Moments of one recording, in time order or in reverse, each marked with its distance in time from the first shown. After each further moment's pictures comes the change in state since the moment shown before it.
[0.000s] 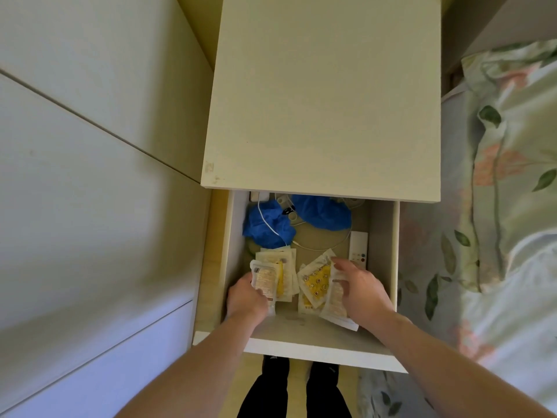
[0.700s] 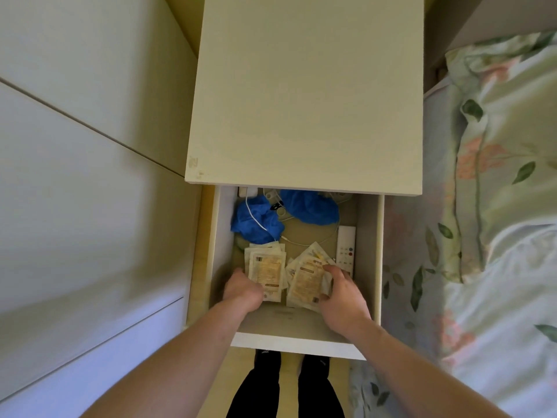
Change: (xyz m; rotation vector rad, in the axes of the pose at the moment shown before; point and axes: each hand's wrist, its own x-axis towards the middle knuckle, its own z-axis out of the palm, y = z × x) left_hand 0.004 0.021 0.006 0.018 -0.074 -0.167; right_hand -0.023 -0.007 0.016 0.219 -0.047 0.152
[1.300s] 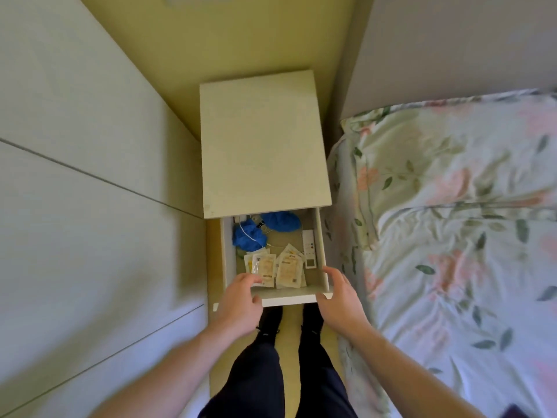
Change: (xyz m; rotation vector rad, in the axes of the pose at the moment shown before) left_hand -0.294 0.021 -0.115 0.400 -0.019 0.619; right_hand -0.269 -0.056 -0.131 0.249 0.154 -0.007
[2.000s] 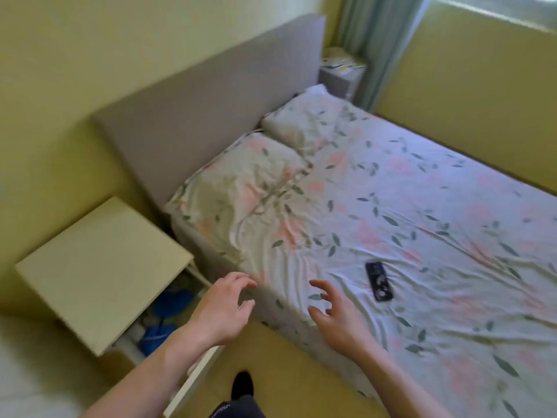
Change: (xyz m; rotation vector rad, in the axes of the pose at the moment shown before) left_hand -0.191 0.153 -0.026 0.586 -0.274 0.990; right_hand -0.339 0.068 -0.001 0.497 0.735 0.166
